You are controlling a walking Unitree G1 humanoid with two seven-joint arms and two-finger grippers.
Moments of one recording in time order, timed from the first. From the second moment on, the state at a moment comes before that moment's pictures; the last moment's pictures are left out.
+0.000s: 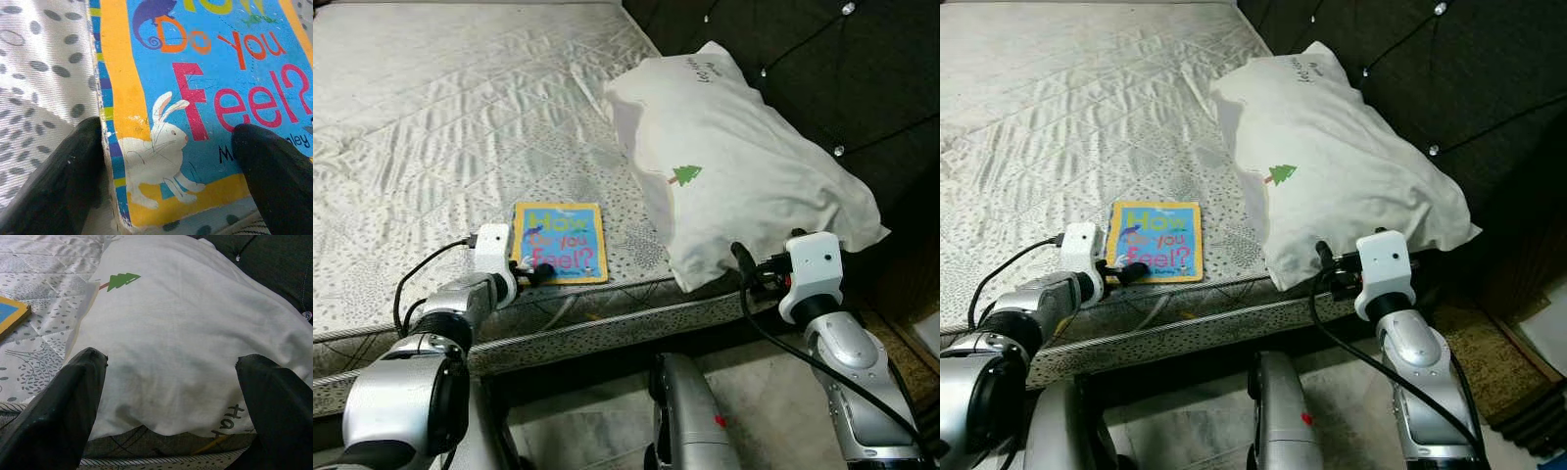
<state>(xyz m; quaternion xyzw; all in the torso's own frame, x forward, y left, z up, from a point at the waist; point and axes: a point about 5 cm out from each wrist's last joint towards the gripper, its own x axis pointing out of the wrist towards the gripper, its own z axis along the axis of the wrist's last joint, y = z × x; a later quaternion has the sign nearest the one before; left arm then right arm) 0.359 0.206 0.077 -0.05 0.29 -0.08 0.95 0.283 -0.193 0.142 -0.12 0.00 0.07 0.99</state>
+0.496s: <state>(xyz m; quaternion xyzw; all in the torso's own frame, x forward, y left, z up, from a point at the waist) 0.369 0.195 0.090 -0.03 0.28 -0.10 0.95 0.283 -0.192 0.140 -0.12 0.00 0.07 0.99</state>
